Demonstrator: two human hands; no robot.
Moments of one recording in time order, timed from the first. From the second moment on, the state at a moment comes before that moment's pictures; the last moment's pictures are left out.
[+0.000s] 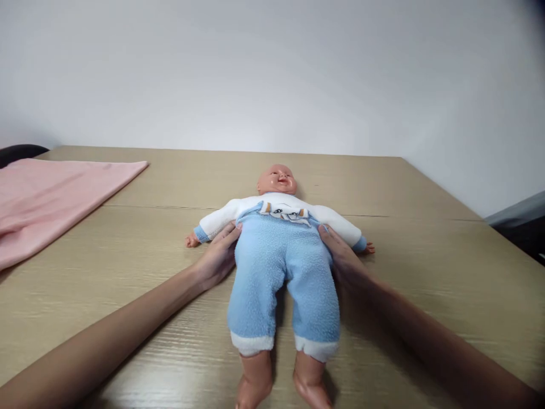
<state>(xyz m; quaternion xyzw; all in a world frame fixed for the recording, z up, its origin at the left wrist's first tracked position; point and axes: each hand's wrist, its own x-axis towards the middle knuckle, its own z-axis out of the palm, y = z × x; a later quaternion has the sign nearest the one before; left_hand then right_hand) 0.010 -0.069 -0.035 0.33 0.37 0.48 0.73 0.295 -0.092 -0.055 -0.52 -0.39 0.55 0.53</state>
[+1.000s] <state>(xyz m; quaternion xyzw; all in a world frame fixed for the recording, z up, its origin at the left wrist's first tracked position) -0.013 -0.045 -0.038 0.61 0.44 0.53 0.41 0.304 -0.076 -0.059 -0.54 -0.53 0.25 0.60</state>
